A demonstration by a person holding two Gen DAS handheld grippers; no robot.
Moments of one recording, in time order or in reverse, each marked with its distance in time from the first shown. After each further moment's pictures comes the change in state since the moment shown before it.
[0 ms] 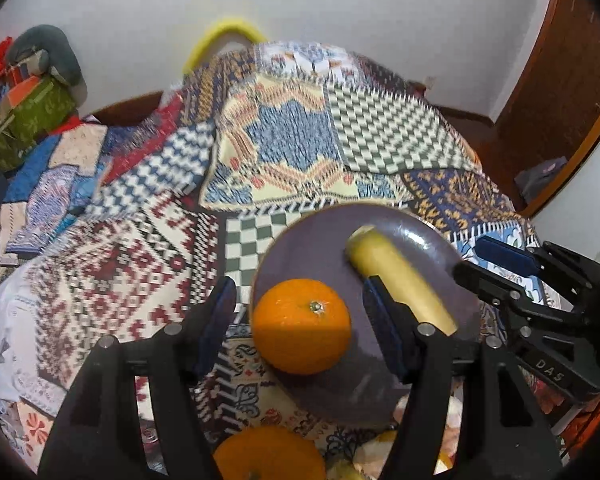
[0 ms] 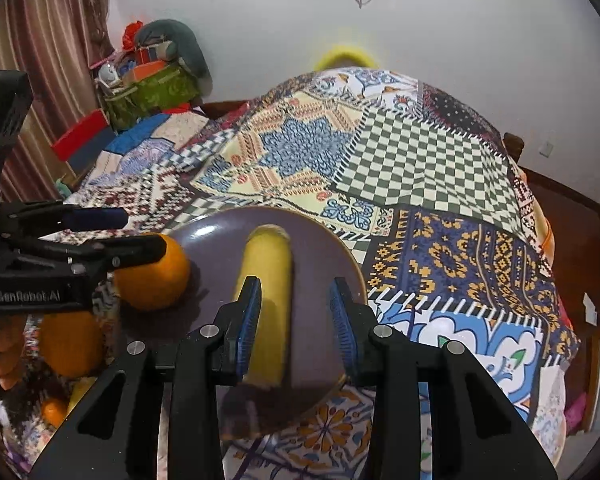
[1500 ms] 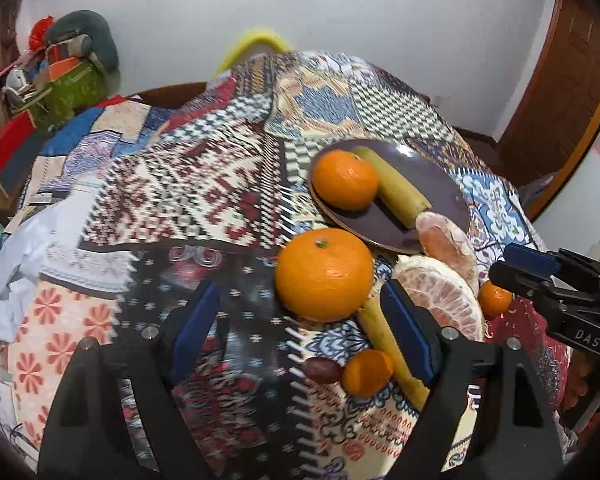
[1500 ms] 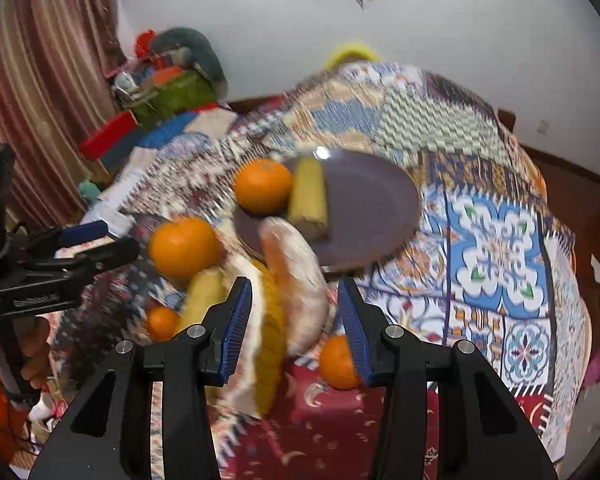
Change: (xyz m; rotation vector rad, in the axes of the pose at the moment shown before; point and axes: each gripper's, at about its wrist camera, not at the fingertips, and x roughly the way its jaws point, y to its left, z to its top) left arm -0.074 0.029 -0.135 -0.064 -0.067 0.016; right arm -0.066 0.065 -0.083 0.071 0.013 0.032
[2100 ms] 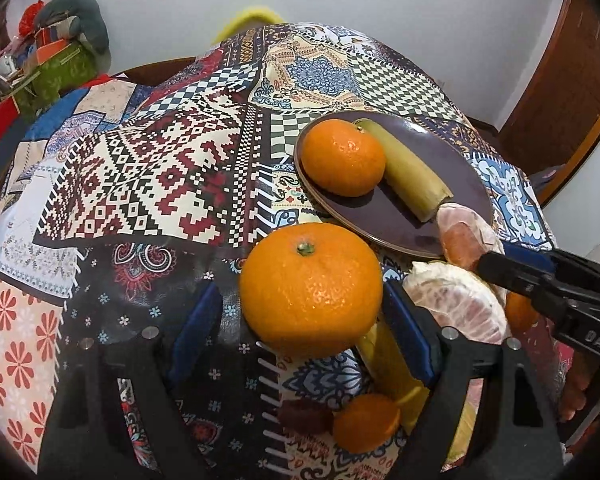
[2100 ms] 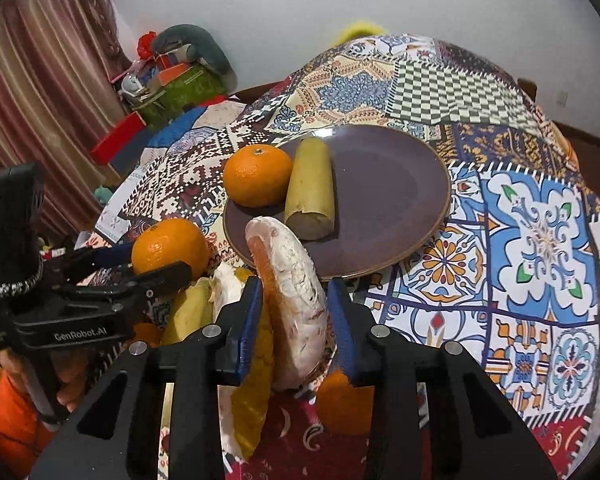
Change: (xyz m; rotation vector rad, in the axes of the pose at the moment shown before) left arm 0.052 -0.004 0.005 -0.027 0.064 -0.025; right arm 0.038 -0.015 0.006 0.062 0.030 0.111
